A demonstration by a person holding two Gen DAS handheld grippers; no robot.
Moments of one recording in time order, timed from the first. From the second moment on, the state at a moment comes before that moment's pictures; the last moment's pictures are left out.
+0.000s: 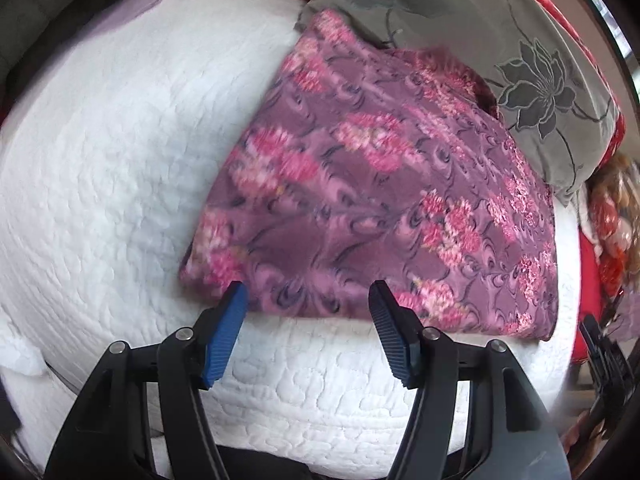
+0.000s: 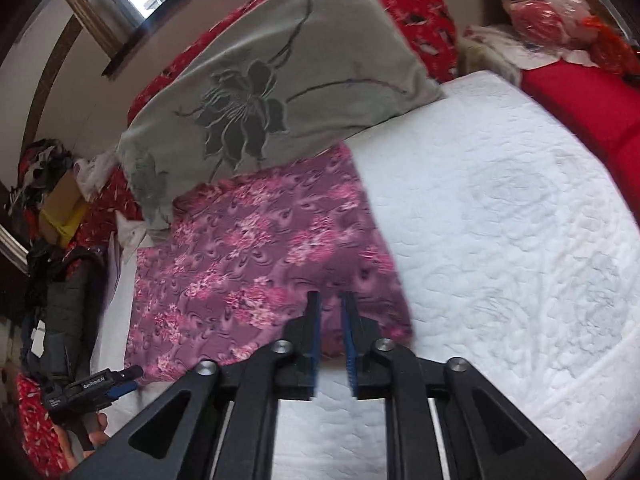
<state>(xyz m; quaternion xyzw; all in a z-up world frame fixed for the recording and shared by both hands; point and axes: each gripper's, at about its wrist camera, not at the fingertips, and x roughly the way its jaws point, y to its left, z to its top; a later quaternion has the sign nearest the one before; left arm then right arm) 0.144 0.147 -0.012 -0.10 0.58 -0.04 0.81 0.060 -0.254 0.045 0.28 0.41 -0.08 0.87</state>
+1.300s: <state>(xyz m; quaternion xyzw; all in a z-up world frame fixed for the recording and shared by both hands) 0.360 0.173 -0.027 -0.10 0.54 -0.06 0.84 0.265 -0.315 -0.012 0.28 0.39 -0.08 0.87</state>
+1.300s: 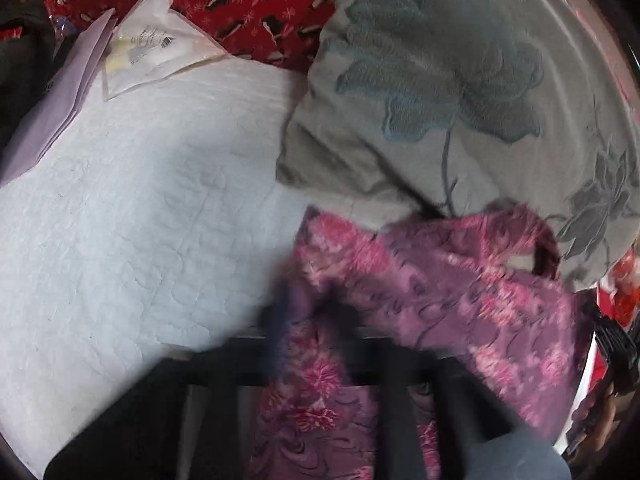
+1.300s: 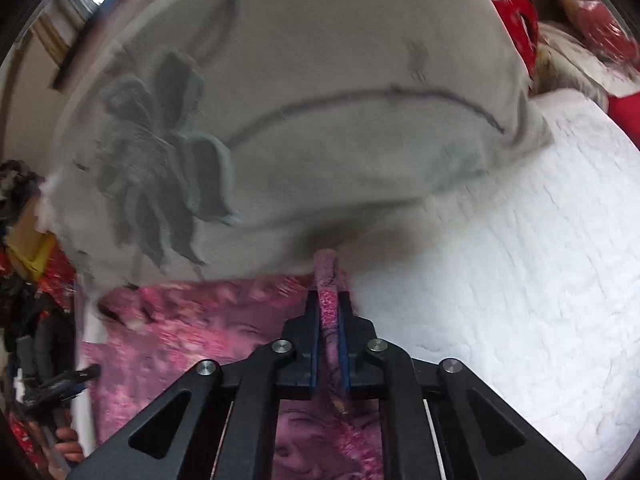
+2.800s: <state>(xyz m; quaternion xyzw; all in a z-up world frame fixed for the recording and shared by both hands) 0.218 0.102 -0.022 0.01 0.52 -0.06 0.85 0.140 -0.260 -0.008 0.22 0.45 -0.07 0.86</state>
